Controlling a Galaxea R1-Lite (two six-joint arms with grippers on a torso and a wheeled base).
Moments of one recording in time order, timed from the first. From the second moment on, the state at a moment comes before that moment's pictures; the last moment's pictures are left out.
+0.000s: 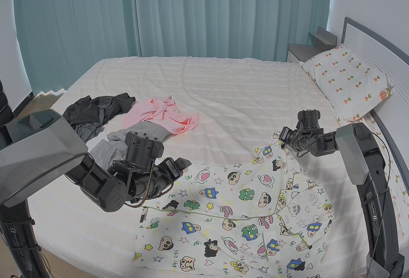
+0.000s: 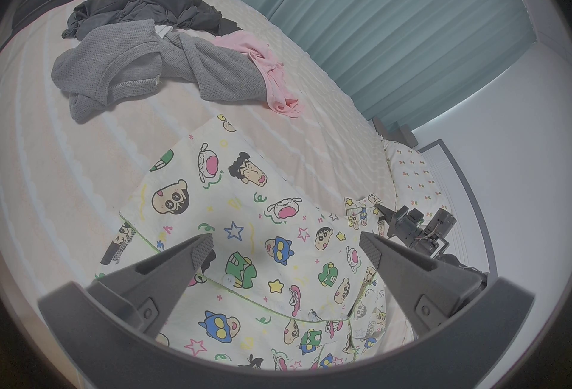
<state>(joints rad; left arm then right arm) -0.49 2.12 -0.87 -0.62 0.06 -0.95 0.08 2.81 -2.00 -0.27 0.11 0.55</state>
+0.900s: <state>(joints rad) -0.48 2.12 -0.85 -0.62 0.05 -0.95 0.03 2.54 -1.54 -0.35 0.20 0.49</state>
